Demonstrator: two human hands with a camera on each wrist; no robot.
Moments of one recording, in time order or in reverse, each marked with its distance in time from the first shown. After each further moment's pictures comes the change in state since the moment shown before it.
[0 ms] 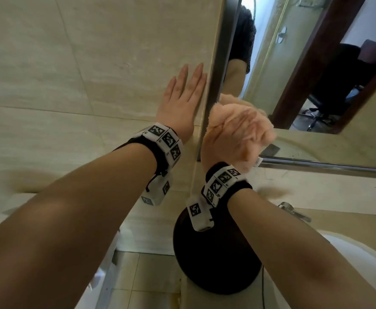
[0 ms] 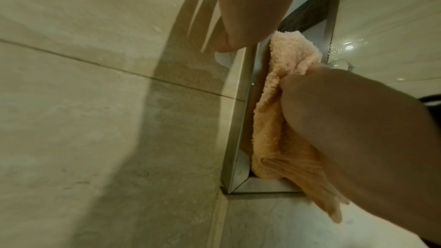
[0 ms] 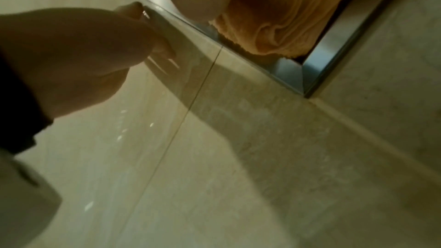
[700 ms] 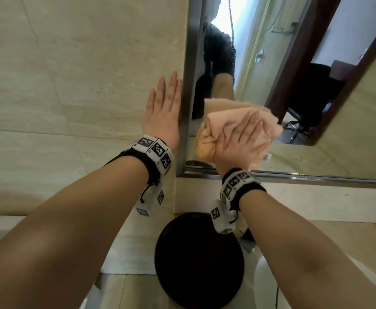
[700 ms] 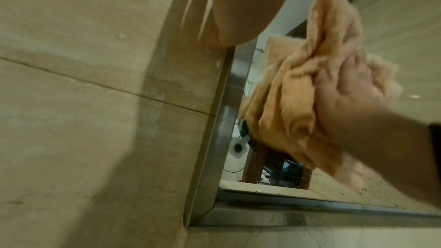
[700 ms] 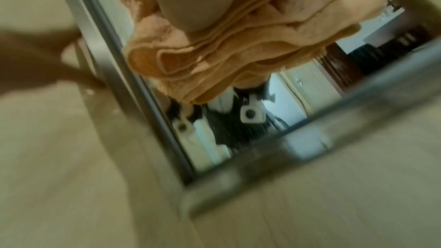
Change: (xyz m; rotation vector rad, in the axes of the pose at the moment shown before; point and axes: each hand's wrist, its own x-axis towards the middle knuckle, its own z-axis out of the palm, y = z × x) left_hand 0.018 0.028 -0.013 -0.030 0.134 -0.148; right_hand 0.054 0.063 -0.032 -0.067 0.132 -0.111
